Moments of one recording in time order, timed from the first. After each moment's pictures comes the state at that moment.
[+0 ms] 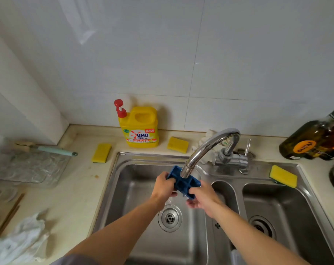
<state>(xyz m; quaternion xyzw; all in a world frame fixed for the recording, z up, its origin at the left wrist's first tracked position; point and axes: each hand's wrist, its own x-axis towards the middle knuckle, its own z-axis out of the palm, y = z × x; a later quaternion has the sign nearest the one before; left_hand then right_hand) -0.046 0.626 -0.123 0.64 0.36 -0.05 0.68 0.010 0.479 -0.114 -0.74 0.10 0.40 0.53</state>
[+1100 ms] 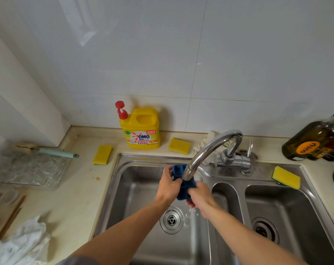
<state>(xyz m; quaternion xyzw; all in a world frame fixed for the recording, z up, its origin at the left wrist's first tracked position) -0.038 0.621 -0.121 0.67 0.32 0.01 0.67 0.004 0.497 -0.116 -0.80 0.05 0.35 0.48</state>
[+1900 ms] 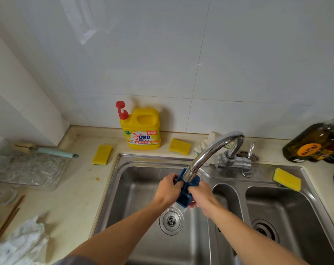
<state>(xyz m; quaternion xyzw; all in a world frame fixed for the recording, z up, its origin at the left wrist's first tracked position) -0.043 0.627 -0.116 0.81 0.26 -0.04 0.53 0.011 0.500 -0.112 -0.77 0.06 0.37 0.52</state>
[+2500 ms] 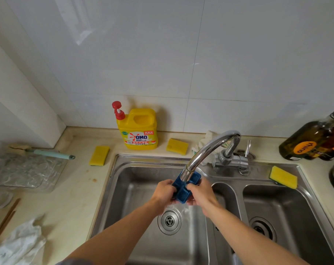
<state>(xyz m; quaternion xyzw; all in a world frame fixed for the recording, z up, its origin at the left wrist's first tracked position) -0.047 0.625 -0.121 0.57 0.36 -0.13 0.73 0.011 0.495 -0.112 -0.78 0.09 0.31 0.53</state>
